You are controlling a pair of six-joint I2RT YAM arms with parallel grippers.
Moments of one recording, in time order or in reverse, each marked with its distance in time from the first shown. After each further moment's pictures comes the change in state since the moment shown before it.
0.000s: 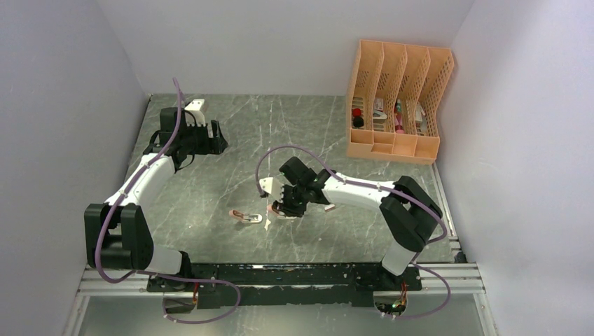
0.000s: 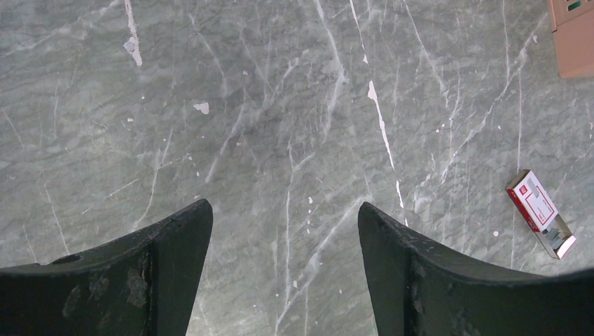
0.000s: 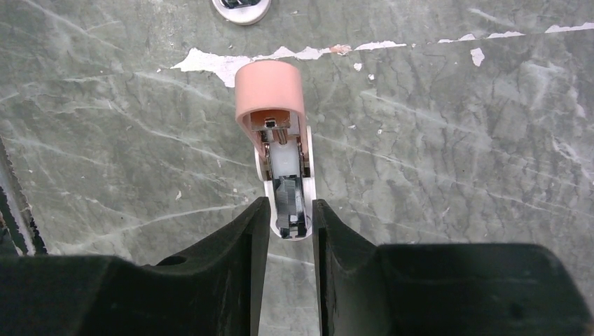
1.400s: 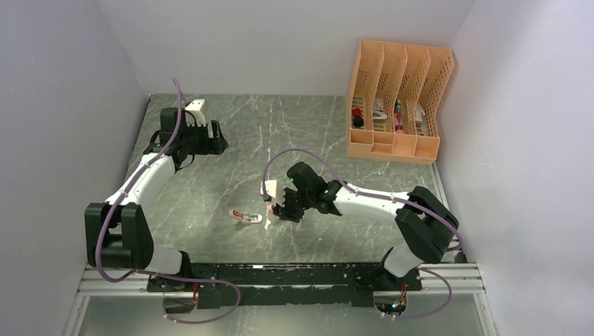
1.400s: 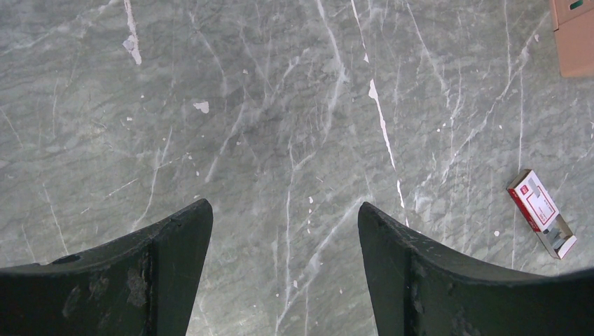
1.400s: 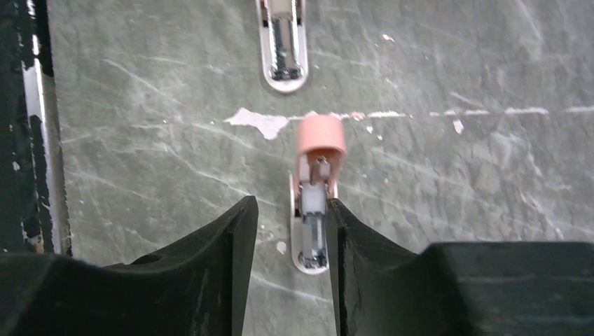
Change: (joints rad) left arm 0.000 0.005 0.000 0.000 0.000 0.000; right arm 0.014 -0.142 -0.166 0.251 -0.091 0.026
